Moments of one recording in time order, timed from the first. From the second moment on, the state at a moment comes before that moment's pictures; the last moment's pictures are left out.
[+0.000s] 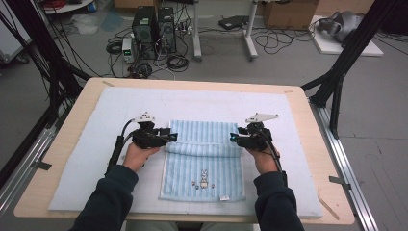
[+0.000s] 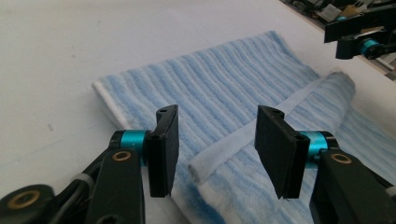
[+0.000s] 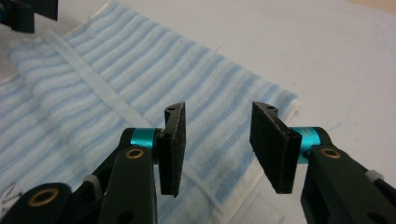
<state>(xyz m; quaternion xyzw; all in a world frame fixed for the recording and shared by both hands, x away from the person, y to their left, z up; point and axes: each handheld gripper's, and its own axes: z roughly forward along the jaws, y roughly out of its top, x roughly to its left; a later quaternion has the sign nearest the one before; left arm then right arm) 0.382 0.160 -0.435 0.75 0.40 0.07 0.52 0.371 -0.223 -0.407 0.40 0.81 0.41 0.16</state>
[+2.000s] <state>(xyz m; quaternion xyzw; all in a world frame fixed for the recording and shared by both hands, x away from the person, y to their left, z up) 0.298 0.177 -0.427 0.76 0.33 0.08 0.55 0.284 -0.245 -0.418 0.35 0.82 0.44 0.14</state>
